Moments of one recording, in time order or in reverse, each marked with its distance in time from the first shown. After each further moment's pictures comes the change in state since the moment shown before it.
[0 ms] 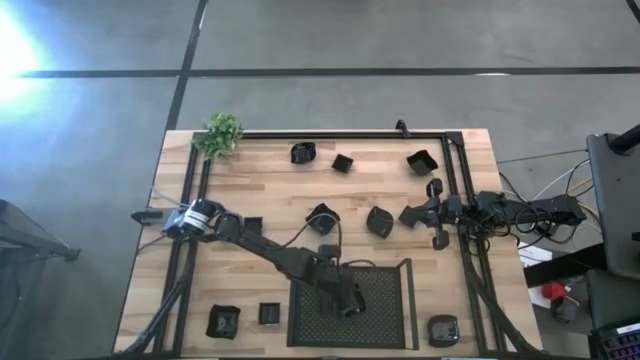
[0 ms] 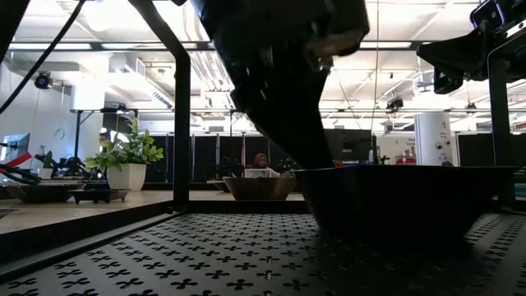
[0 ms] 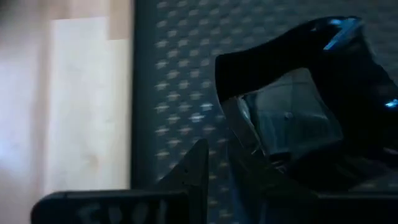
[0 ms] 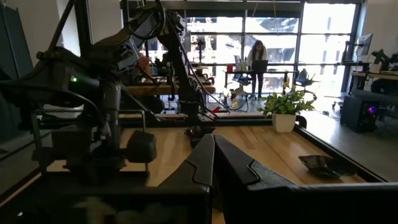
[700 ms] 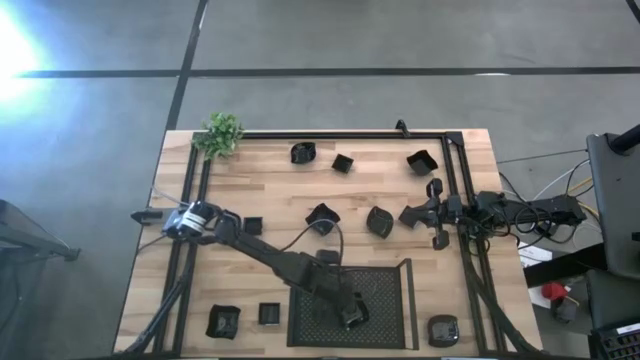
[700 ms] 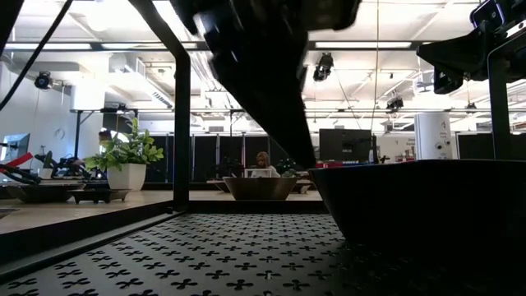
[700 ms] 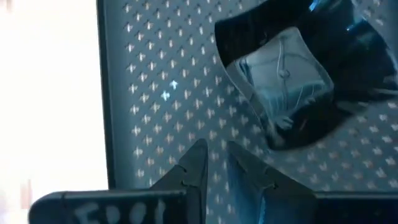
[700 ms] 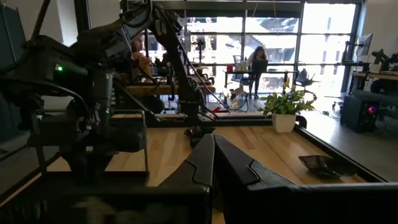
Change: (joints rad) left arm -0.038 -0.004 0.090 -0.185 0.037 0.010; right arm 0.000 0.000 0.000 0.000 0.000 0.000
